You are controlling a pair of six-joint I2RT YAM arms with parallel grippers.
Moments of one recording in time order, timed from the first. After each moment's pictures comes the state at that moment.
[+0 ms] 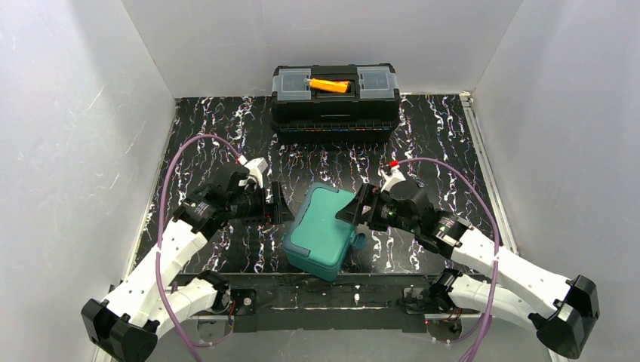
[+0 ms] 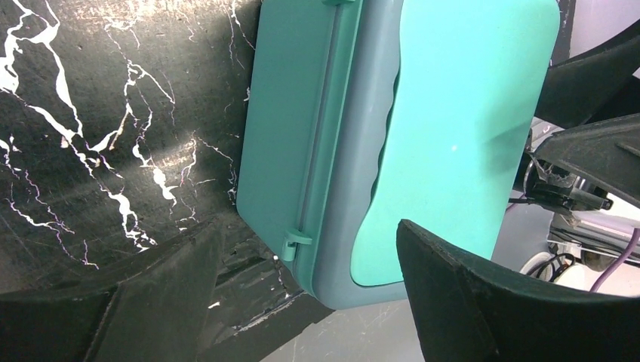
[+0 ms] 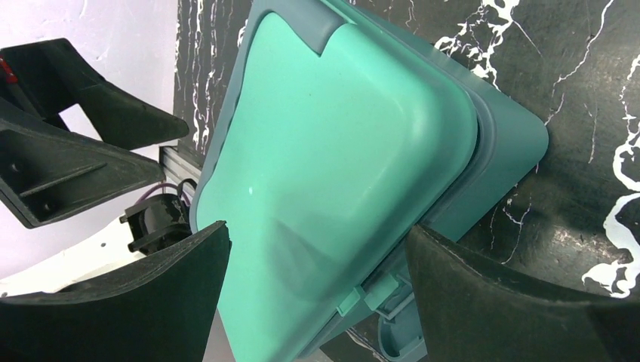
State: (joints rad) left arm -0.51 0.92 0.91 -0.84 0.29 -0.54; right arm 0.86 0.88 0.68 -0.31 -0.07 0.95
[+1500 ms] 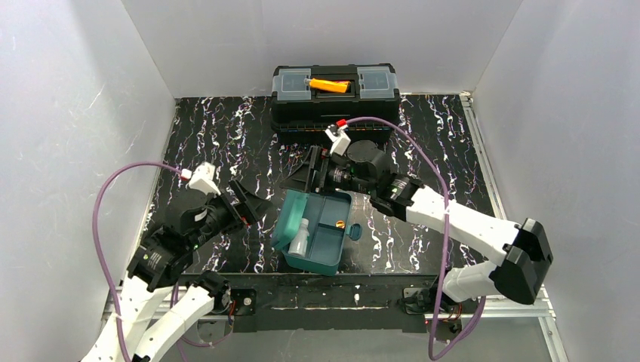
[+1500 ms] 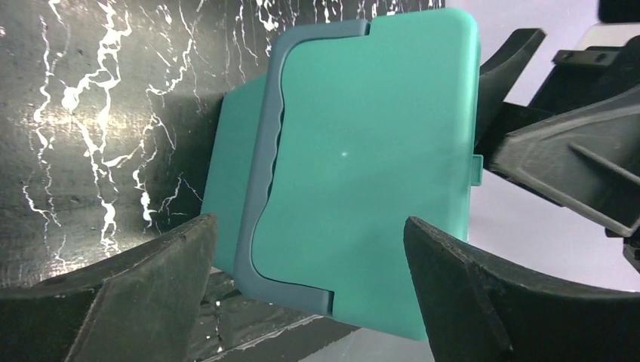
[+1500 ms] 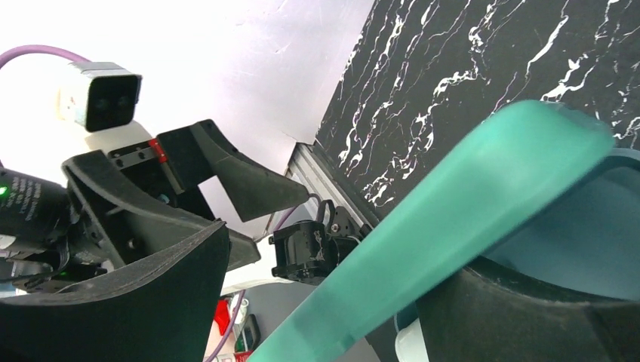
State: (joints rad) left arm -0.51 0.56 0.92 -0.86 0.05 -0.84; right arm 0.94 1.32 1.10 0.00 -0.26 0.97
